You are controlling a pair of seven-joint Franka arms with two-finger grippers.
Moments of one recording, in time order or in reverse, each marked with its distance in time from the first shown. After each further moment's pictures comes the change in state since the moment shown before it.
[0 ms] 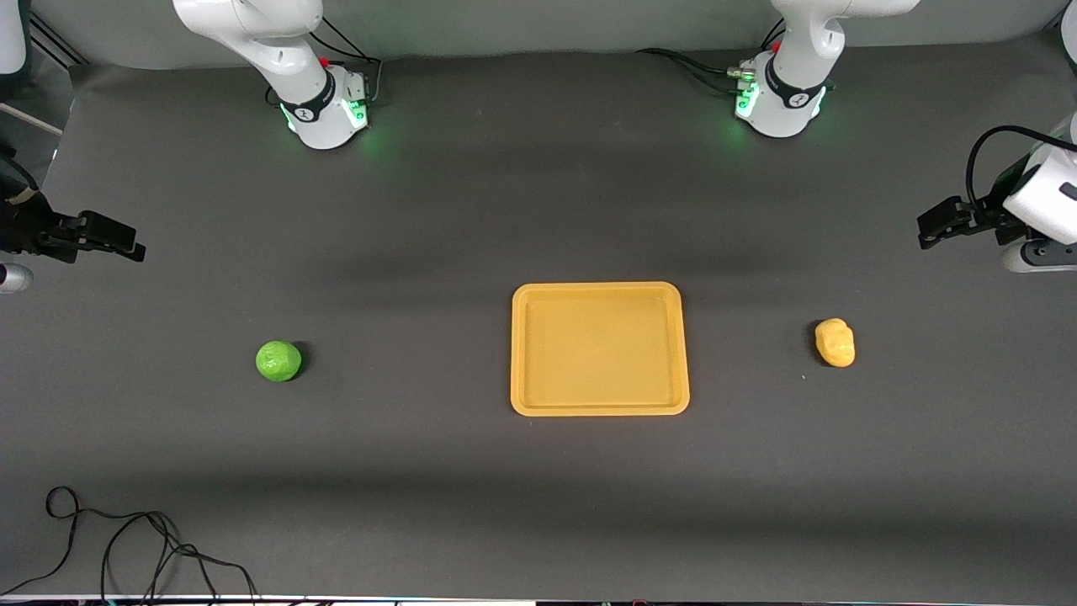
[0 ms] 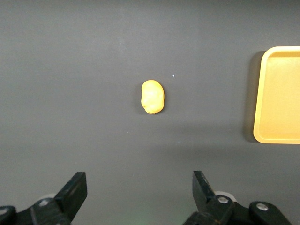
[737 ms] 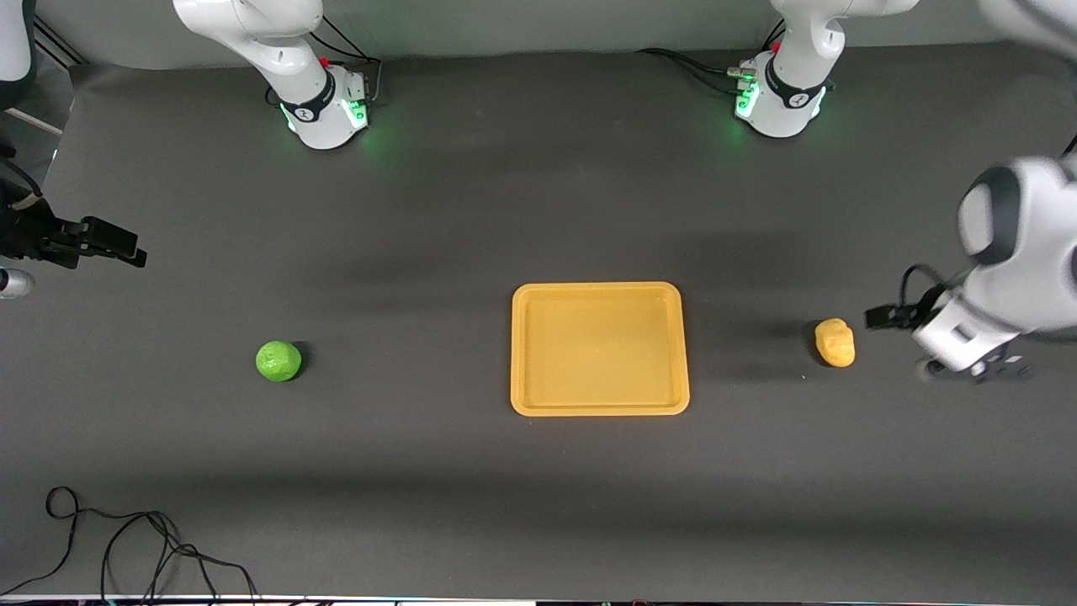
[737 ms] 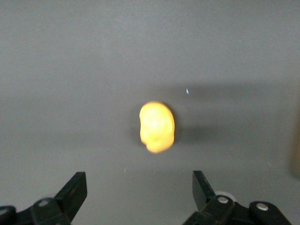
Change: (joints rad) left arm 0.025 0.386 -0.002 -0.017 -0.002 0.297 0.054; right arm 0.000 0.004 0.000 -0.007 -0.001 0.017 0.000
